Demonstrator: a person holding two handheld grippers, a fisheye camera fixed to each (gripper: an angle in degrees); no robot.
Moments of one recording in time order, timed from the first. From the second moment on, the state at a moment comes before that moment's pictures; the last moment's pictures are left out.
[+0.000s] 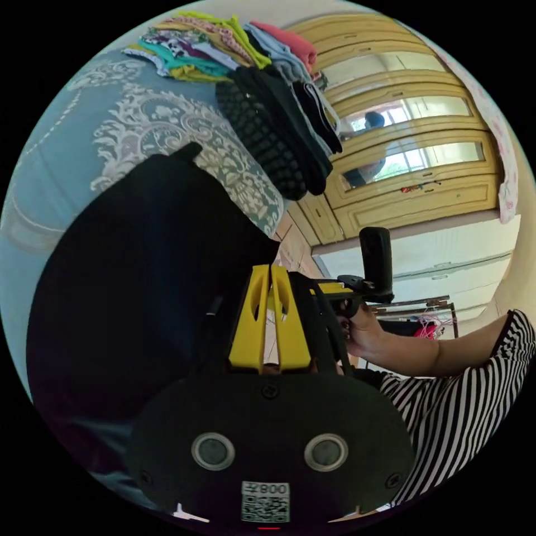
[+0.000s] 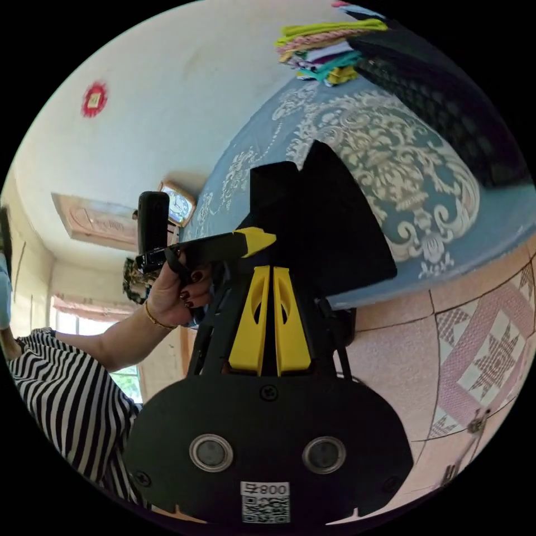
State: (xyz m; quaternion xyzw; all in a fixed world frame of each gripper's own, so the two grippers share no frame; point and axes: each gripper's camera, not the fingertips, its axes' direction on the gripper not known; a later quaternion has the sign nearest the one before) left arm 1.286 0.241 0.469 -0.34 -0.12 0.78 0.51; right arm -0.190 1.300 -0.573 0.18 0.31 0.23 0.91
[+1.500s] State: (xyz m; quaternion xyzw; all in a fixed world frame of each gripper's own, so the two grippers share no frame) left arm 1.415 0.301 0.713 -0.16 -0.25 0.86 0.41; right arm -0.112 1.319 -0.653 0.18 0.38 0.22 0.88
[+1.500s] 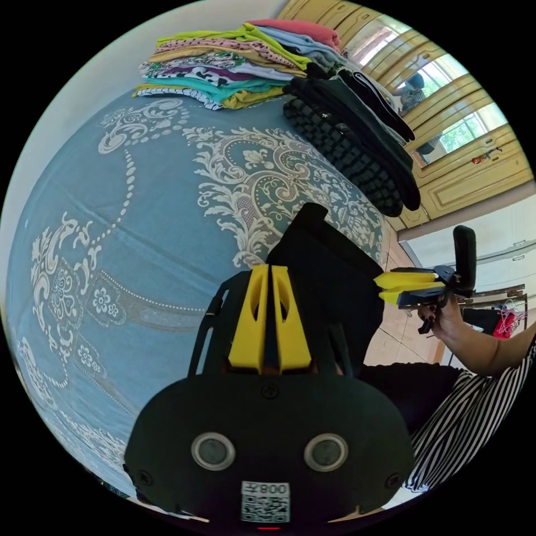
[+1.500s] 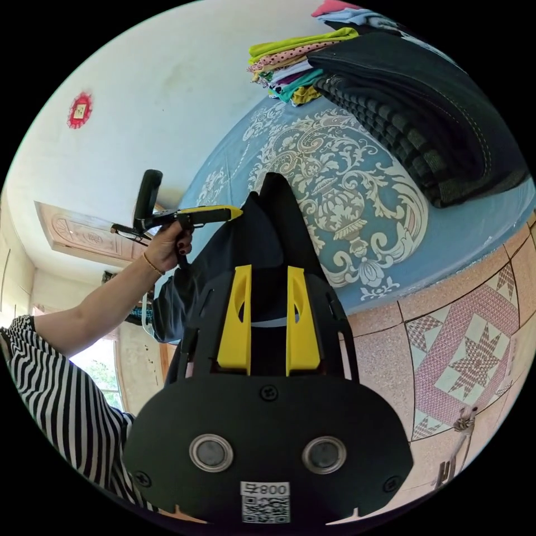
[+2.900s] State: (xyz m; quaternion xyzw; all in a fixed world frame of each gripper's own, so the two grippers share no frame) left arm 1.485 0.379 0.760 -0.14 -0.25 0.88 0.38; right arm -0.052 1.370 -0.744 0.26 0.31 0.28 0.87
